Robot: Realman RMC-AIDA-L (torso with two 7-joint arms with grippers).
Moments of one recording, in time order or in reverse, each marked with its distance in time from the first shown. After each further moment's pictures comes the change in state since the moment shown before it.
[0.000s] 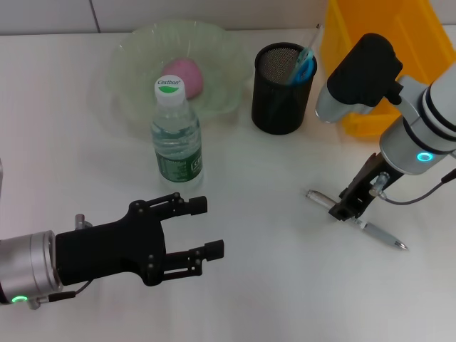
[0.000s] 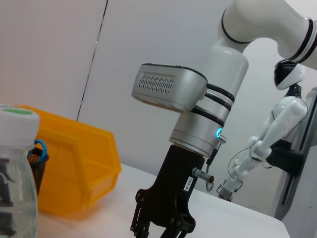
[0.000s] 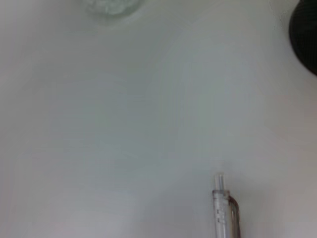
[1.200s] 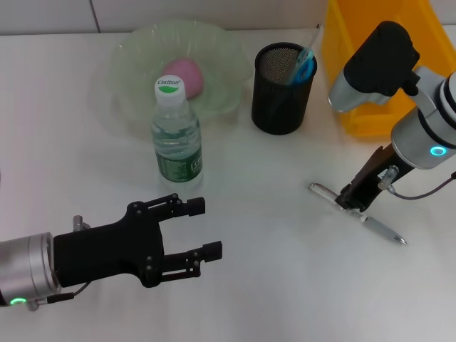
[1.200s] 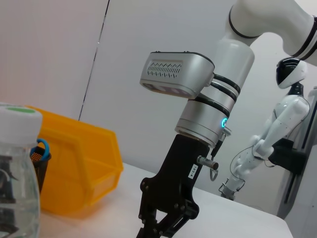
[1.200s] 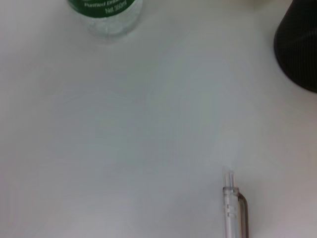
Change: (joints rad) left arm 0.005 0.002 -0.001 -0.002 0.000 -0.001 0.012; right arm -0.040 0.001 0.050 -0.083 0.004 -0.038 -0.020
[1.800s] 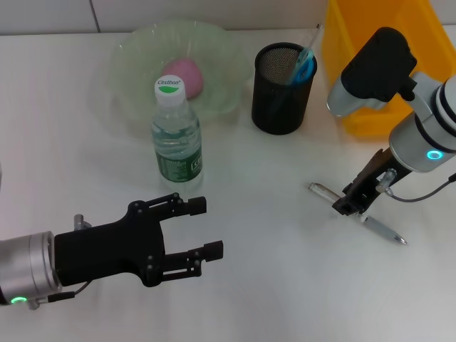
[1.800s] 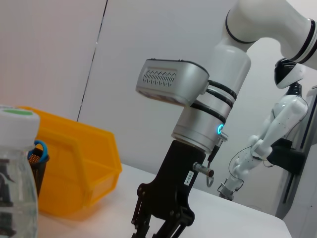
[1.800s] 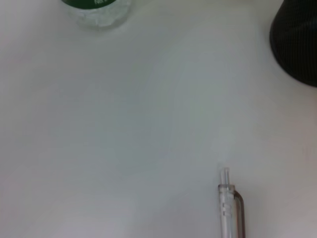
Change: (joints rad) left arm -0.003 0.000 0.000 0.000 0.000 0.001 0.000; right arm 0.000 0.001 -0.018 0.033 -0.009 0.040 0.009
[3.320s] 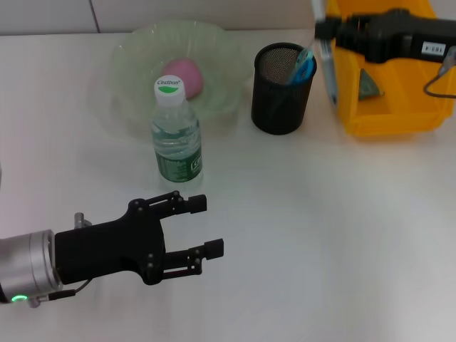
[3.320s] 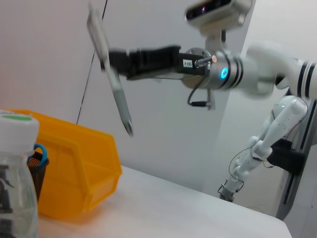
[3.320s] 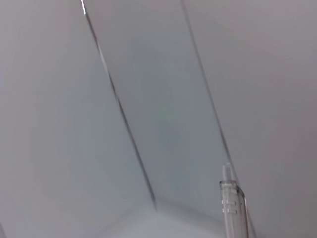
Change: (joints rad) left arm -0.004 -0.001 -0.002 0.002 -0.002 0.002 0.003; right arm -0.173 -0.006 0.573 0.181 1.047 0.059 -0.740
